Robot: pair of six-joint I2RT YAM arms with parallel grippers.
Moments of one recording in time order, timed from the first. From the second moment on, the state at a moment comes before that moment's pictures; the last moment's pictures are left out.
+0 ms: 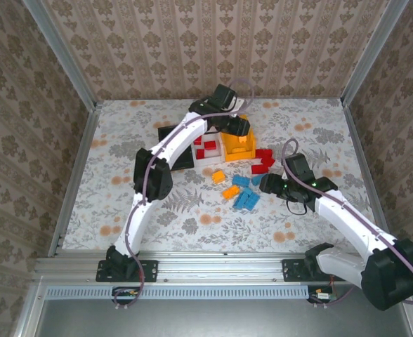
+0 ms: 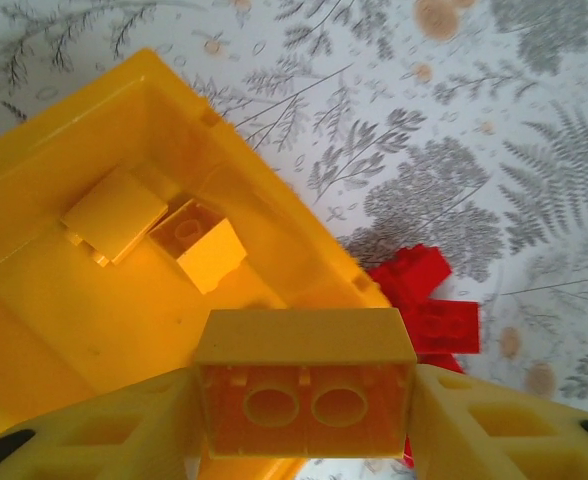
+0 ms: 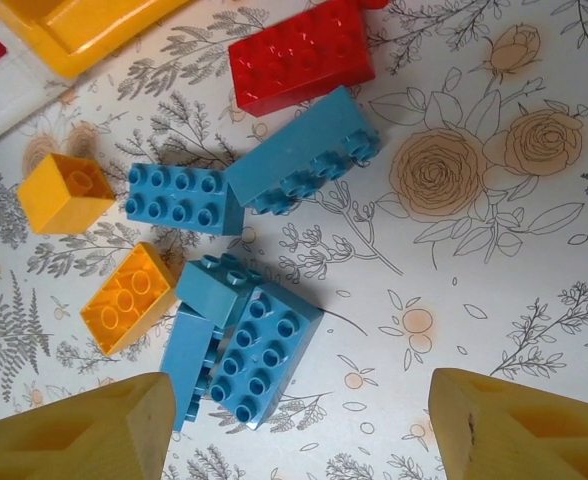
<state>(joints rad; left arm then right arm) -0.68 2.45 2.43 -0.88 0.29 -0.22 0.32 1.11 0.71 -0.59 -0.09 0.62</state>
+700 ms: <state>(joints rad) -0.69 1.98 1.84 -0.85 0.23 -0.17 0.53 1.36 0.78 -0.59 -0.16 0.64</state>
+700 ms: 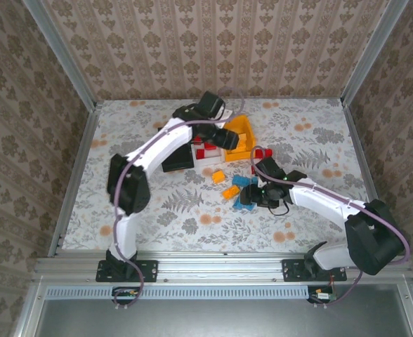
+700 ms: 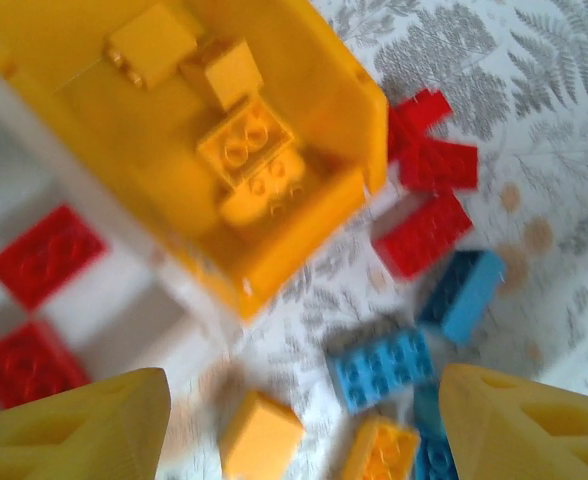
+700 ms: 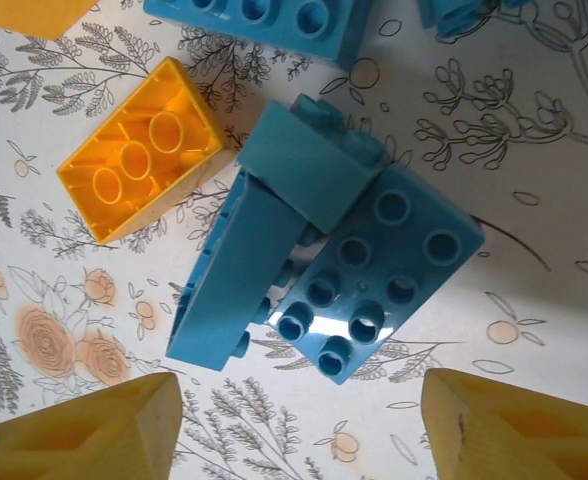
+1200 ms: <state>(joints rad) -0.69 1.45 1.10 -0.76 0.09 -0.18 0.63 1.53 0.88 -0.57 -0.16 0.70</state>
